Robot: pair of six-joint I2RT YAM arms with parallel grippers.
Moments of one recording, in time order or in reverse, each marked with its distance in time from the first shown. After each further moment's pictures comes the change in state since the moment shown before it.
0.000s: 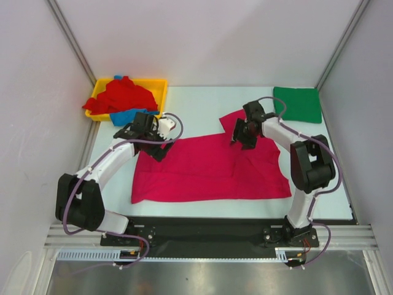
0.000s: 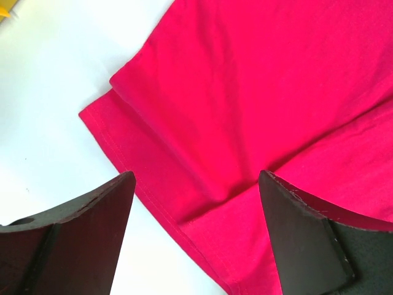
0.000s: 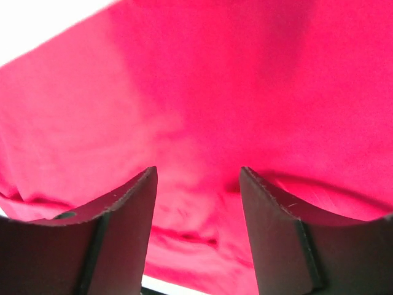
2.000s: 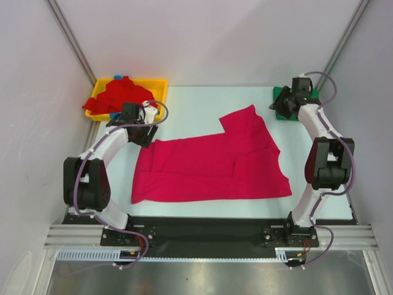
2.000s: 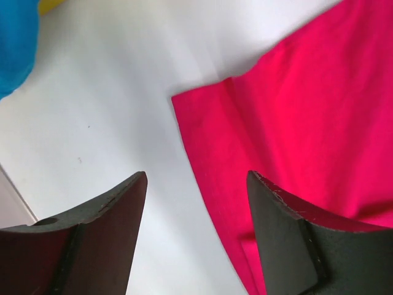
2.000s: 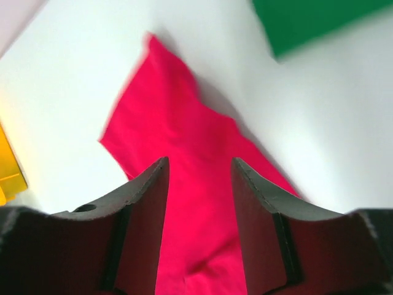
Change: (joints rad) left arm 0.189 0.139 0.105 0.043 -0.077 -0.034; right arm -0.399 -0.053 0.114 0.145 0.034 -0.027
